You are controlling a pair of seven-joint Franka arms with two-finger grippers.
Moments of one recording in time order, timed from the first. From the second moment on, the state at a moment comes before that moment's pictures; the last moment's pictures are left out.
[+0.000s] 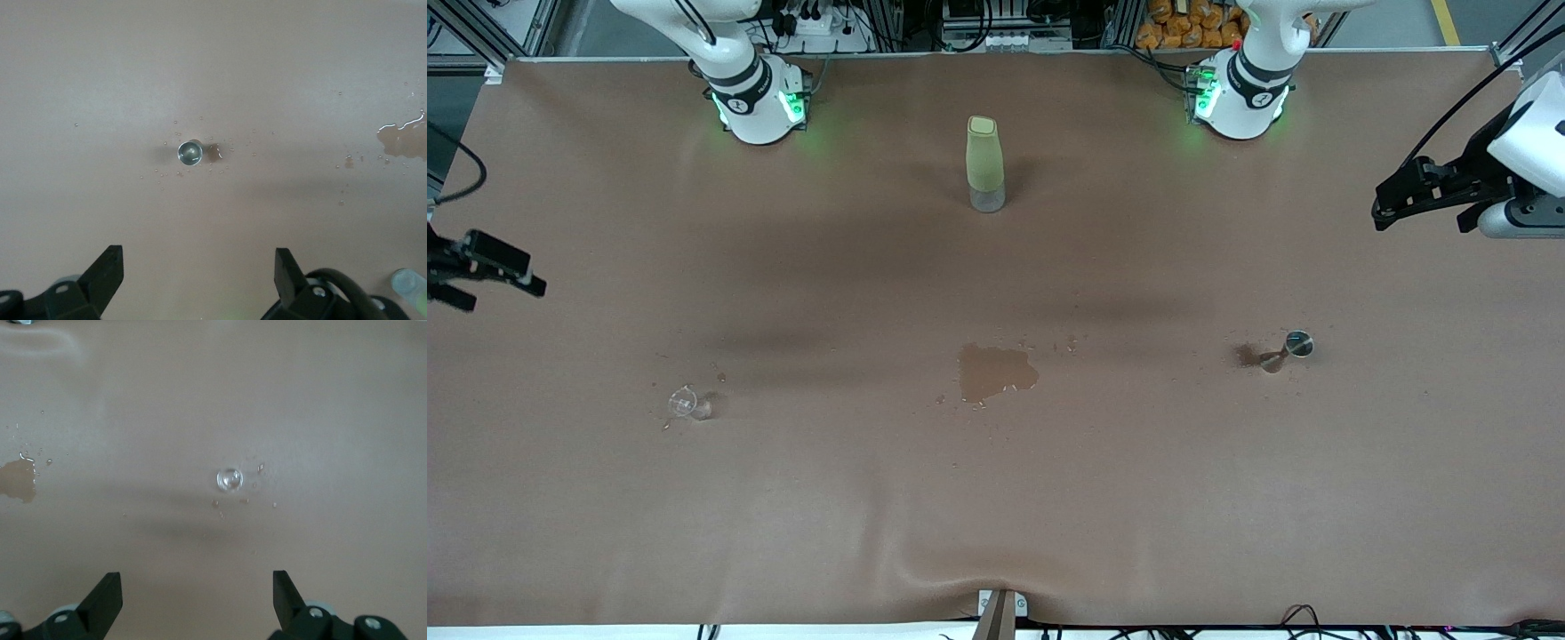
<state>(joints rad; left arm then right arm) 0.03 -0.01 -0.13 -1.53 -0.02 1.53 -0.08 -0.05 0.05 -0.12 -1.60 0.17 1.70 -0.28</state>
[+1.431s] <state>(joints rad) 0.03 -0.01 -0.13 -1.53 -0.02 1.55 -0.08 -0.02 -0.02 -0.13 -1.58 0.04 1.51 -0.07</state>
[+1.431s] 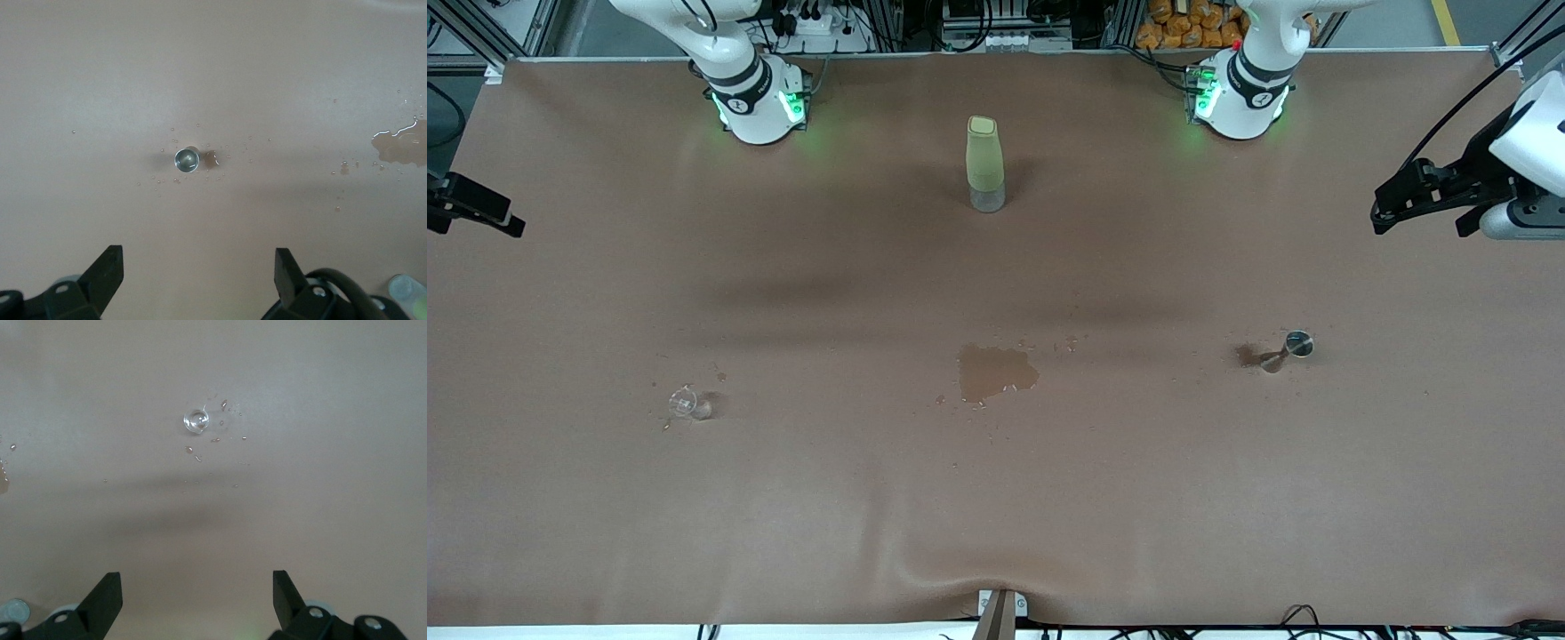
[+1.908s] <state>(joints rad) 0.03 -0.01 -0.13 -1.53 -0.02 1.58 -0.08 -0.01 -0.02 -0.13 -1.58 0.04 1.51 -0.07</state>
